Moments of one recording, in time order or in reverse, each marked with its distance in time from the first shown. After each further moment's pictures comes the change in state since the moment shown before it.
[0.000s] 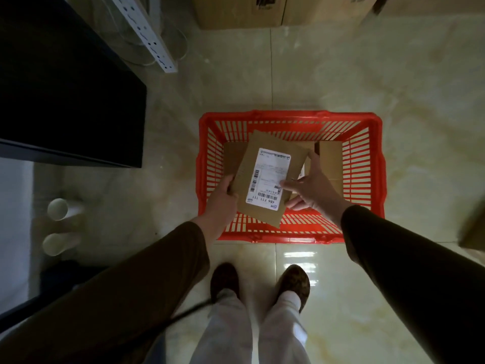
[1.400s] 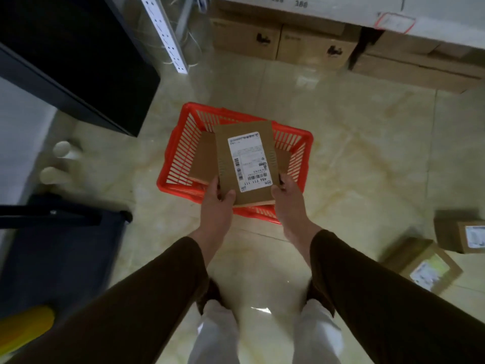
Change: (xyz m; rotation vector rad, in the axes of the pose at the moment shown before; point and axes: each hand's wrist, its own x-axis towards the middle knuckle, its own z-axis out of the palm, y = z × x) left_hand -0.195 0.047 0.166 -0.434 0.368 0.157; right_hand -0.145 0.024 -0.109 0.075 0.092 -0.134
